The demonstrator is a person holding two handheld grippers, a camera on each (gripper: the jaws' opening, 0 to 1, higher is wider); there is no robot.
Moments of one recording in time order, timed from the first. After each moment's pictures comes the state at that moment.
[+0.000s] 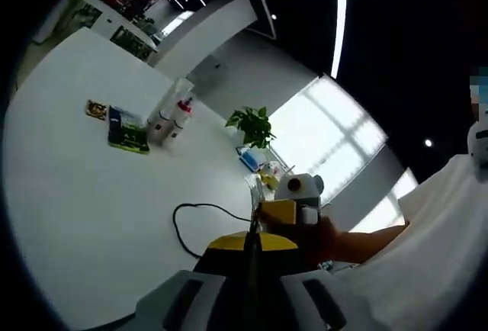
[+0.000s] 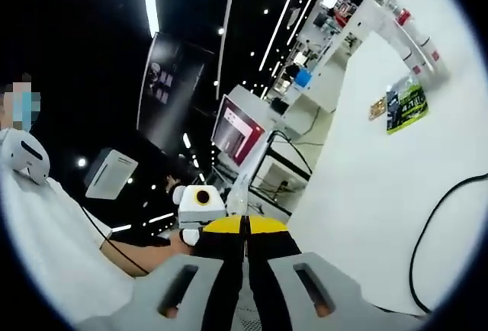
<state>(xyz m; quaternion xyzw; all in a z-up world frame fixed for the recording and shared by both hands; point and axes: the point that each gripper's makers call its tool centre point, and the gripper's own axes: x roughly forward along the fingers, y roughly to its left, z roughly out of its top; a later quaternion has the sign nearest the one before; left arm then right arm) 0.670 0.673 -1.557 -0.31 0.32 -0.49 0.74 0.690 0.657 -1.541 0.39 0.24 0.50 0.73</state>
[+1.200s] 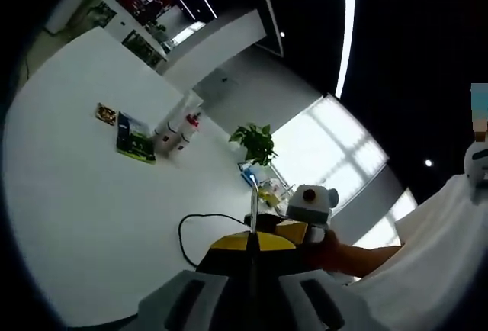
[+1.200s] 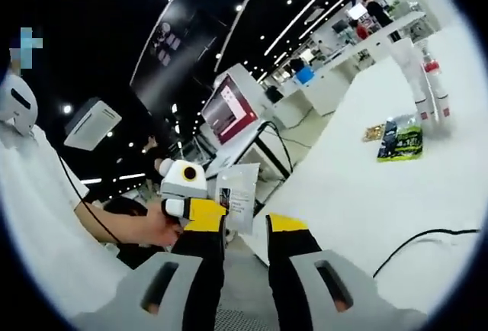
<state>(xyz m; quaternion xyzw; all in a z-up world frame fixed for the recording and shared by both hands) 0.683 0.686 -1.548 -0.36 0.30 -0.47 0.75 0.695 0.643 -1.548 0.22 0.25 0.49 0.80</state>
